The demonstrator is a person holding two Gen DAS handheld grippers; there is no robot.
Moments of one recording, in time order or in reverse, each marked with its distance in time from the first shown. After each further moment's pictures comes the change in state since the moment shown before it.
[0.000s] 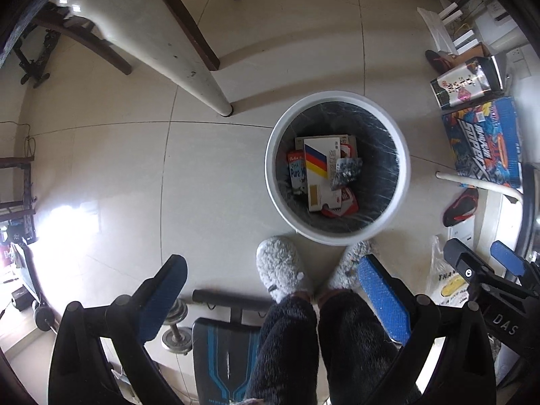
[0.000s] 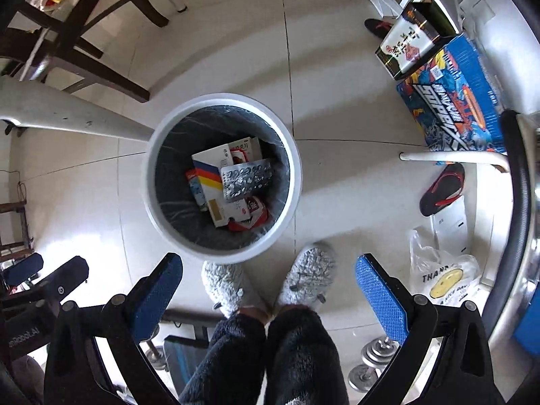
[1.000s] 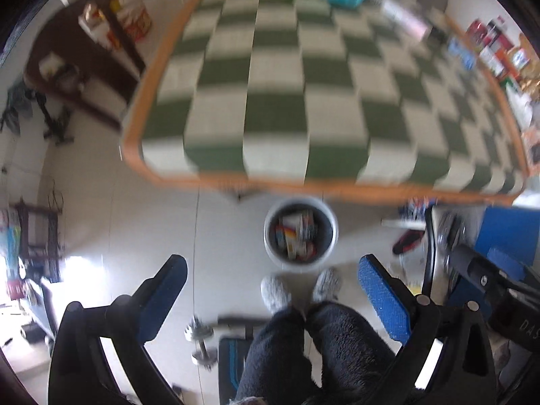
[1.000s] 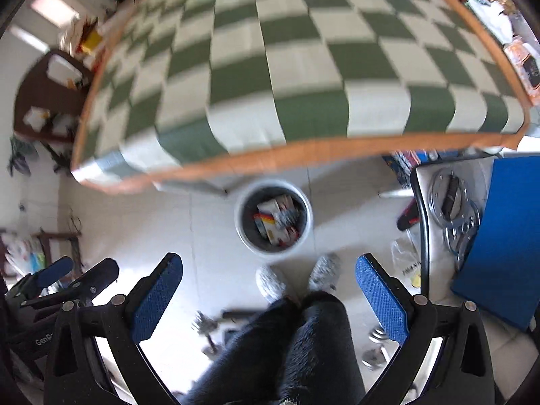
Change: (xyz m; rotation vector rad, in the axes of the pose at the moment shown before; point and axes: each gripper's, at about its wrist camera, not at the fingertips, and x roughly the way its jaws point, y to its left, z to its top) left arm -0.344 -0.001 0.008 0.081 -0.318 -0.040; right arm -0.400 0.013 -0.024 0.076 -0.209 0.129
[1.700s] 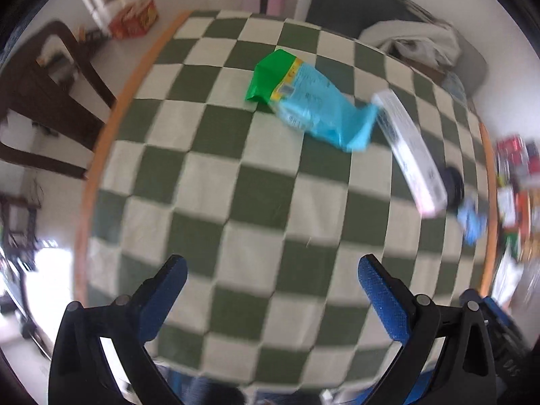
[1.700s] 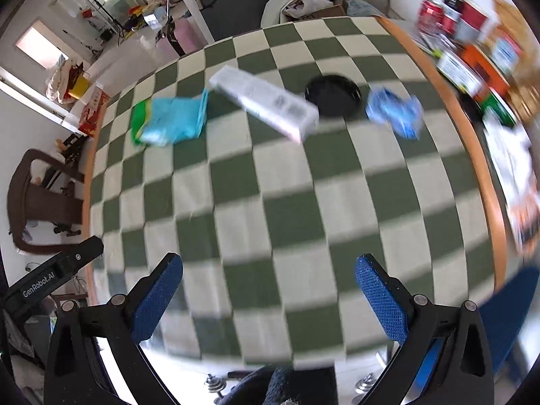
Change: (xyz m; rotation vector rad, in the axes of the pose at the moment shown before) left arm 0.052 -0.065 0.332 -0.249 0.074 -0.087; right arm -0.039 -0.060 0.355 0.048 -0.083 -0.032
